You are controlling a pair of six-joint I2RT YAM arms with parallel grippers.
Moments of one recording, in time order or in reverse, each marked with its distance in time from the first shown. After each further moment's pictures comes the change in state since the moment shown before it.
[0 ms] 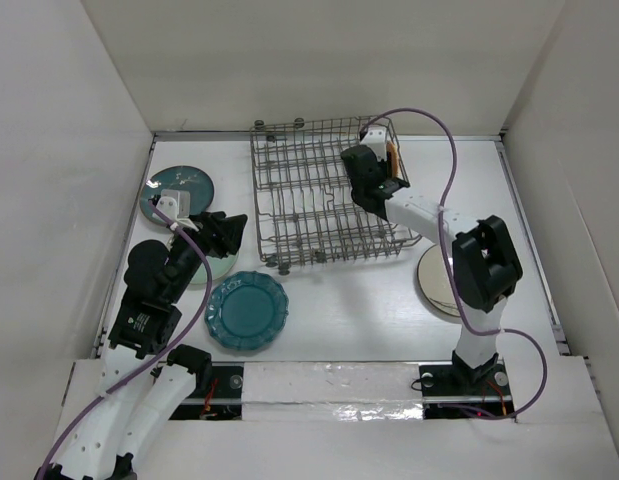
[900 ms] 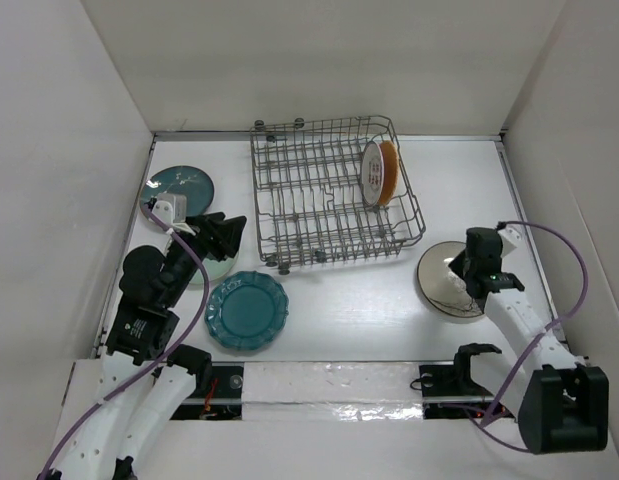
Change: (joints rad) left arm 0.000 -0.033 0.000 0.001 0.018 0.000; right arm -0.477 -0.949 -0.998 -0.062 -0.437 0.472
